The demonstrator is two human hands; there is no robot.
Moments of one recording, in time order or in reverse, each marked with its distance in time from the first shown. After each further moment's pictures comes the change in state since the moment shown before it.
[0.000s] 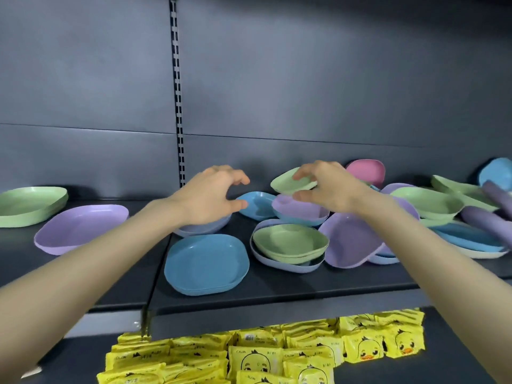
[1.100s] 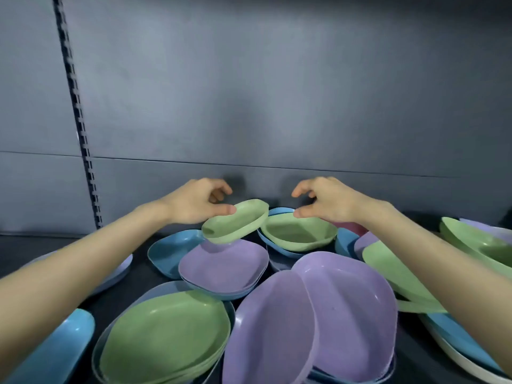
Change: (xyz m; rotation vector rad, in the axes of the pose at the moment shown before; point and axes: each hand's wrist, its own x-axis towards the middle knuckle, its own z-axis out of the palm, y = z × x) left_hand 0.205 0.041 0.089 -0.122 -0.035 -0.224; right_hand 0.116 0.223 -0.014 0.055 -0.121 -0.104
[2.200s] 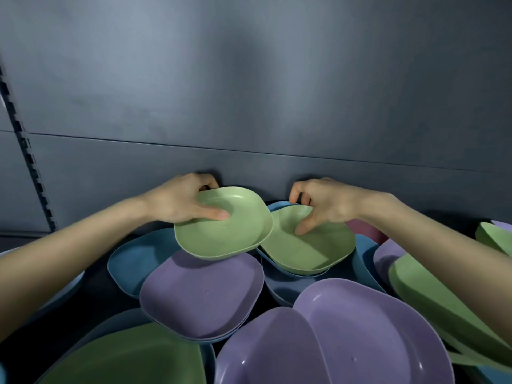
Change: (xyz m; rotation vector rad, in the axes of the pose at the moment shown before) left_hand 0.058 -0.038 0.030 -0.075 -0.070 -0.043; right_hand 0.066 0.032 0.027 -0.106 -0.245 -0.015
